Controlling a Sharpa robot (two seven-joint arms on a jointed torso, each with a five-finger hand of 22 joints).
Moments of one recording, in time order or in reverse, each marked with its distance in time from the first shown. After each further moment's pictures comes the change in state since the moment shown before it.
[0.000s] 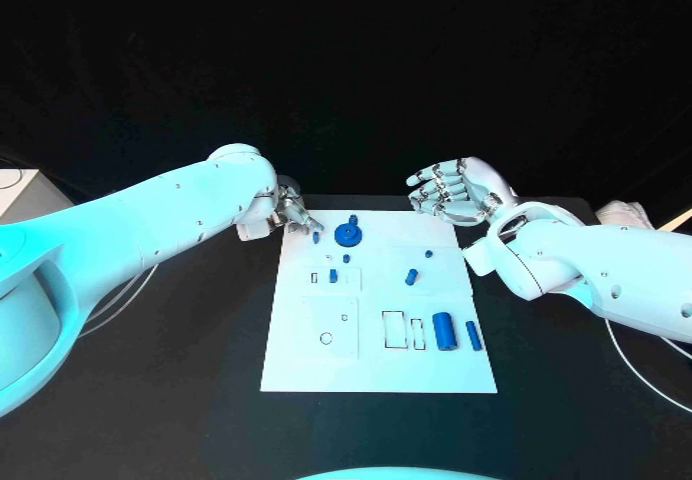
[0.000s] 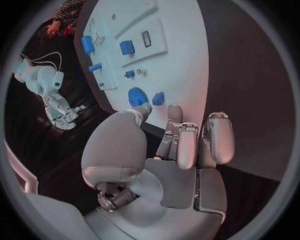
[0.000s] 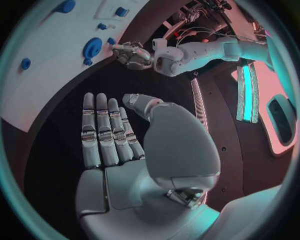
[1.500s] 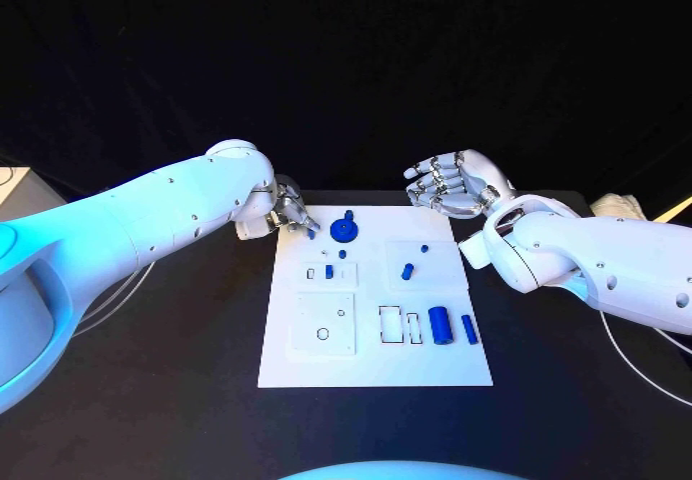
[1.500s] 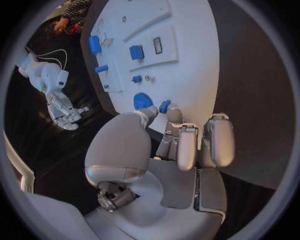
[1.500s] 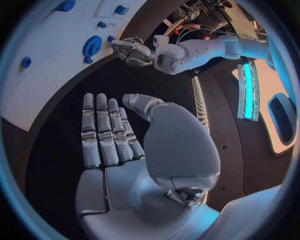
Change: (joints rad) left arm 0.000 0.006 -0.001 0.009 0.064 0.031 -0.021; left_hand 0.057 0.058 0.060 -0.029 0.000 0.011 -0.010 0.024 0.009 0.043 -0.011 0.036 0.056 0.000 -0.007 0.015 0.000 0.000 0.016 -0.005 0.019 0.000; right arm 0.001 -0.004 0.000 0.002 0.015 -0.006 -0.001; right_hand 0.000 0.000 0.003 -0.003 0.004 0.000 0.000 -0.015 -0.006 0.003 0.003 -0.022 0.000 0.000 0.000 -0.011 -0.022 0.000 0.000 0.000 0.000 -0.039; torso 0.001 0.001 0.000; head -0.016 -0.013
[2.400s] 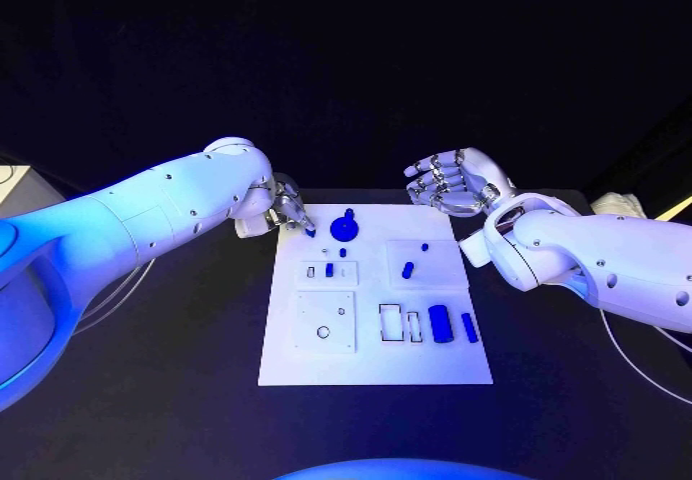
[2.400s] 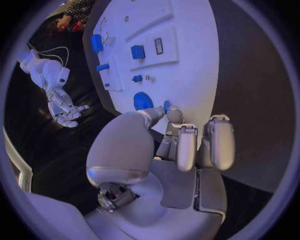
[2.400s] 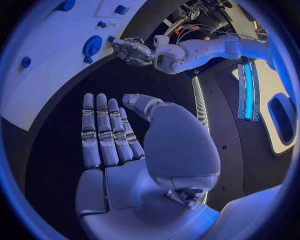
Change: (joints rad) left arm 0.001 0.001 -0.003 -0.015 0.032 0.012 -0.003; left_hand 0.096 0.040 0.114 -0.097 -0.008 -0.016 -0.005 0.047 0.010 0.015 -0.010 -0.003 0.005 0.000 -0.014 0.013 0.000 0.000 0.014 -0.014 0.018 0.000; right arm 0.000 0.003 0.000 -0.003 0.000 0.000 -0.001; right_hand 0.000 0.000 0.000 0.000 0.009 0.001 -0.001 -0.005 -0.002 -0.002 0.002 -0.004 0.000 0.000 0.000 -0.004 -0.009 0.000 0.000 0.000 0.000 -0.013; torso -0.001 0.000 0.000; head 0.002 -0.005
